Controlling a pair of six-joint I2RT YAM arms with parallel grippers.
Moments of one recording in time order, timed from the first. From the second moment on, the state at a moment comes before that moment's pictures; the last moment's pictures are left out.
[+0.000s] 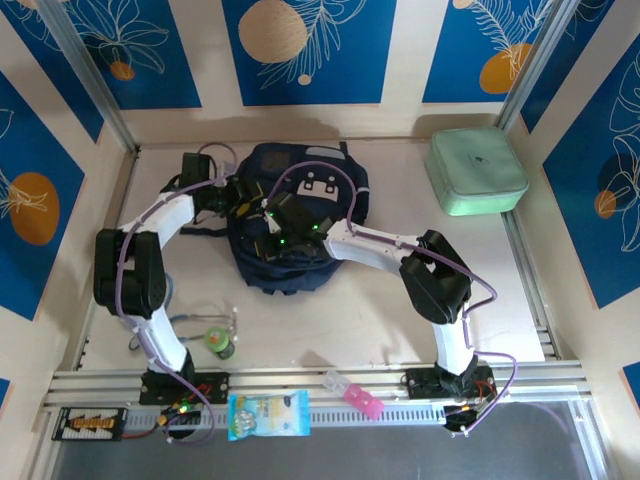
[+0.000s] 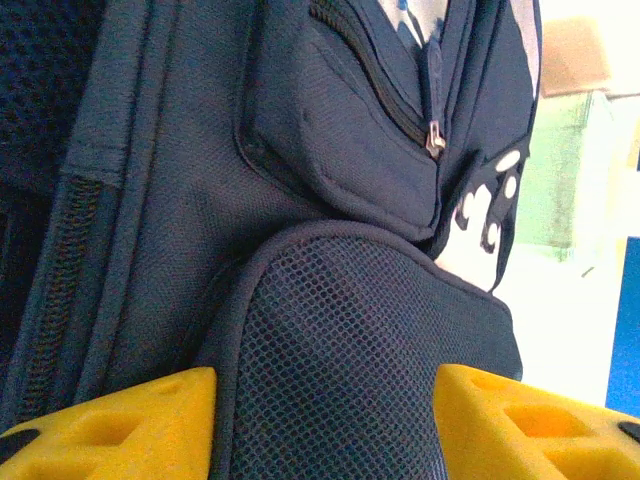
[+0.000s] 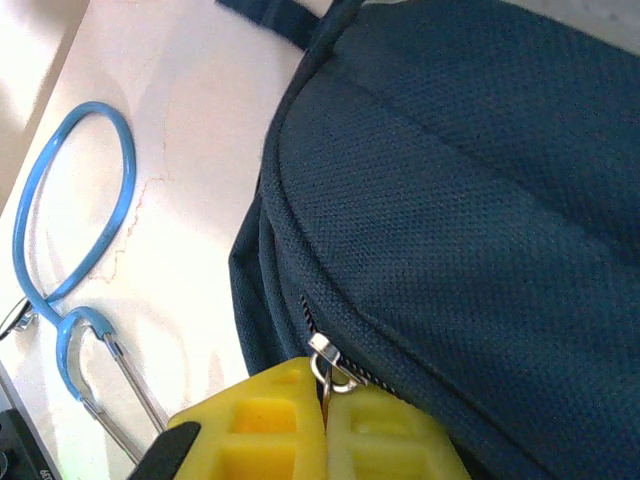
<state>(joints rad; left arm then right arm) -0.11 1.82 1.29 -0.34 0.63 -0.66 0.91 1.96 1.49 -0.33 -0.19 0.55</state>
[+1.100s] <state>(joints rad) -0.12 1.49 0.85 -0.11 0.61 -1.03 0.90 1.94 1.46 -0.33 -0.21 0.65</state>
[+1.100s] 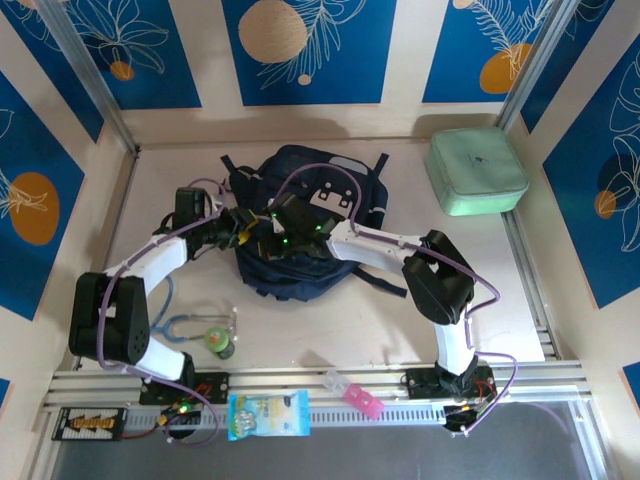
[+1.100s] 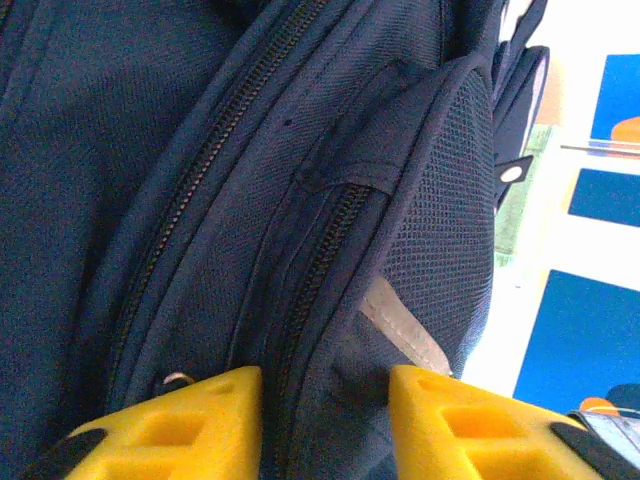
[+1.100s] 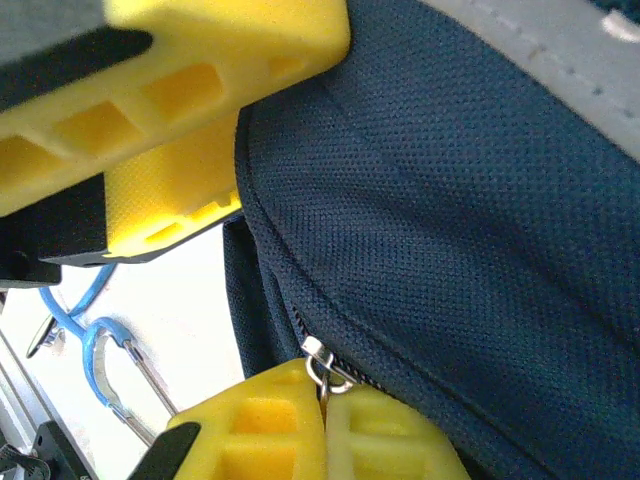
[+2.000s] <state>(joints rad) -0.16 1.54 0.95 -0.21 0.67 -0.97 0.90 1.57 1.13 -0.46 0.11 0.76</state>
